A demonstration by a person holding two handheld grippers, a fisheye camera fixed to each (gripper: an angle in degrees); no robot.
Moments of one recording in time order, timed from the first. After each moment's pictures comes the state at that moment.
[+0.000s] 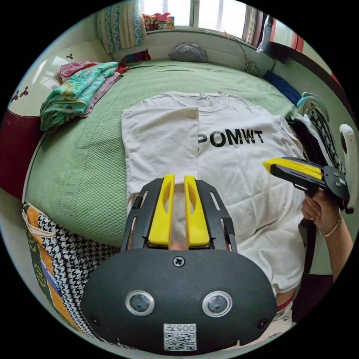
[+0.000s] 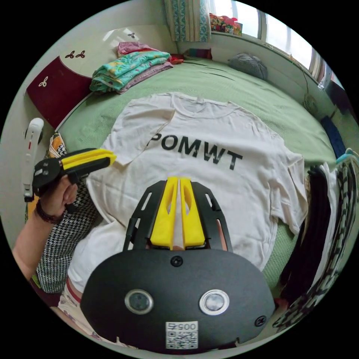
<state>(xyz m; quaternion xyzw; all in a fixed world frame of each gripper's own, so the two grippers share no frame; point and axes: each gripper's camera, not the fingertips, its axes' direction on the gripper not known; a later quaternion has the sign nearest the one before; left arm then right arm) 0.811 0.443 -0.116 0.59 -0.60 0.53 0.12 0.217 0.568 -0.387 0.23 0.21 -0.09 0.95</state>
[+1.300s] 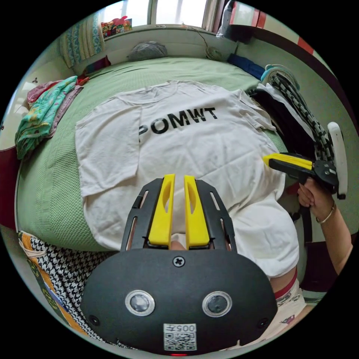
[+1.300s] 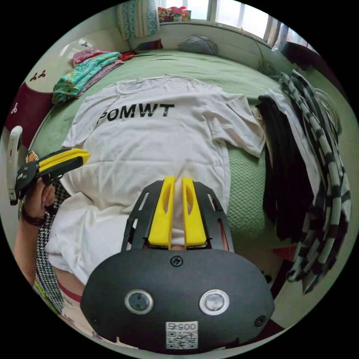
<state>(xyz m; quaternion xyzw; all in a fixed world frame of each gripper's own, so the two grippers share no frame) 0.793 0.350 -0.075 0.49 -0.66 0.57 0.10 0.283 0.684 -0.402 0.23 0.26 0.06 0.94</state>
